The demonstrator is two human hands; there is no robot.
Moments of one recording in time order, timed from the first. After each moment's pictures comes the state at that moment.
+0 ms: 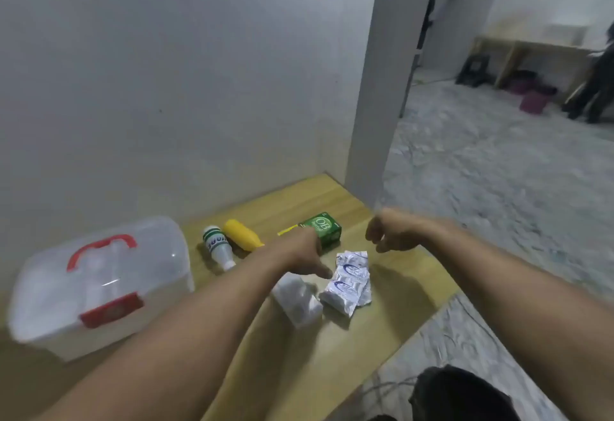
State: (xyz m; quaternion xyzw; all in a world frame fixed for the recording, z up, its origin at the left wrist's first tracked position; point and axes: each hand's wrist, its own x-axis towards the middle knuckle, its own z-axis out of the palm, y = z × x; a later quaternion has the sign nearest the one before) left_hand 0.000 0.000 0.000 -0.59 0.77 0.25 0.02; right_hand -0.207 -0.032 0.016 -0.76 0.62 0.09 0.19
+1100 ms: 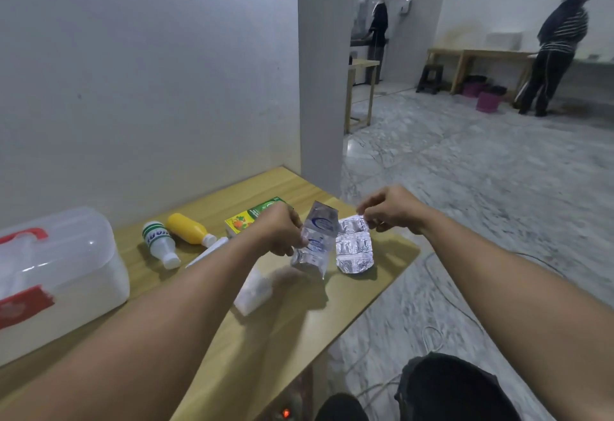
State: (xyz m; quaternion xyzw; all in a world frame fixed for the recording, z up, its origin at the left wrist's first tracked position) left_hand -0.059 0.001 -0.029 -0.61 0.70 0.34 -0.15; right_hand -0.294 -0.001 -0.031 -0.59 0.66 -0.30 0.35
